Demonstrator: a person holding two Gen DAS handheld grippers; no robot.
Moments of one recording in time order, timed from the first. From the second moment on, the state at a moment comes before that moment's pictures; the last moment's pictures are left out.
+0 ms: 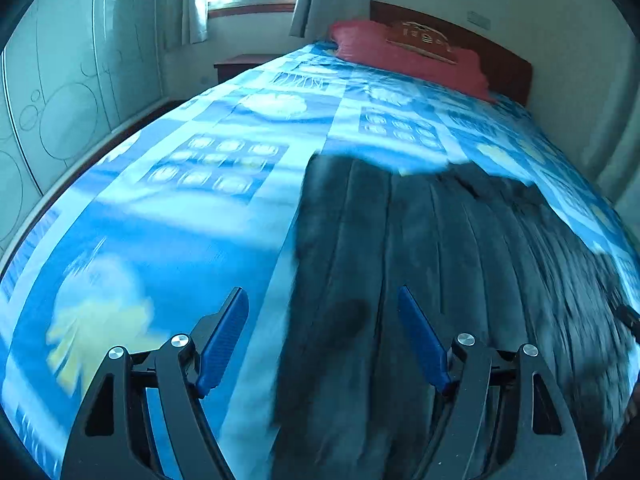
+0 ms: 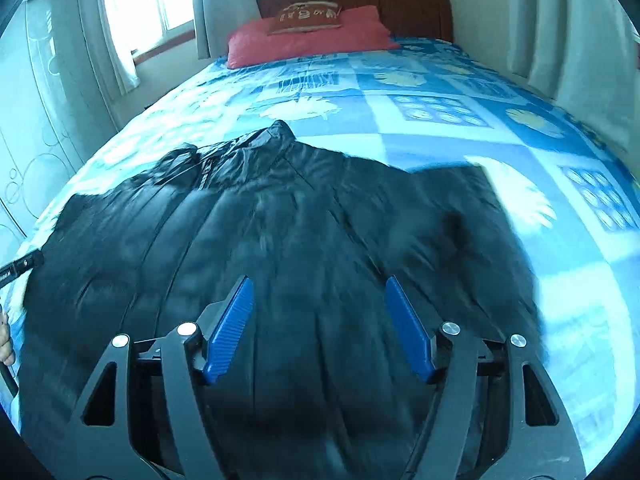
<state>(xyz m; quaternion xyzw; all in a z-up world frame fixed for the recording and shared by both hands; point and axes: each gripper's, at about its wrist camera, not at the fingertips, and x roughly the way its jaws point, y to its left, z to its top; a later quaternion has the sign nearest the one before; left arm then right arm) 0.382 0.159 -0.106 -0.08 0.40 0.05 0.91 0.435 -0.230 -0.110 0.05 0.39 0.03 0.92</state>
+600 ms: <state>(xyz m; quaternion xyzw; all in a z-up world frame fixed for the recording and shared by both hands) 0.113 0.178 -0.122 -0.19 0.46 0.00 0.87 0.152 -0.303 -0.151 0.09 0.49 -0.04 0.87</state>
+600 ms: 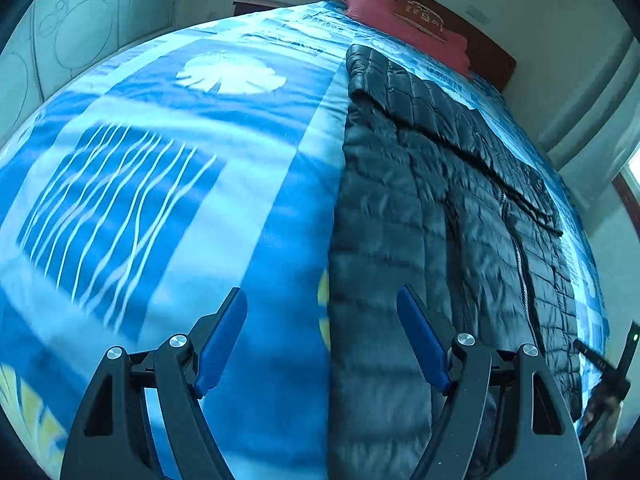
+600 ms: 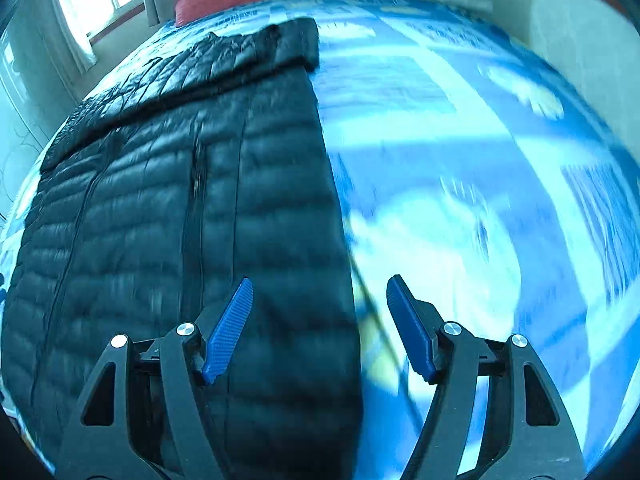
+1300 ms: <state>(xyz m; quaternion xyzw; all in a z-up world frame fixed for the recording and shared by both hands) 0.040 0.148 -0.135 -0.24 0.48 -0.06 0.84 0.067 -0.290 -0.155 0.17 0.49 0.04 0.86</state>
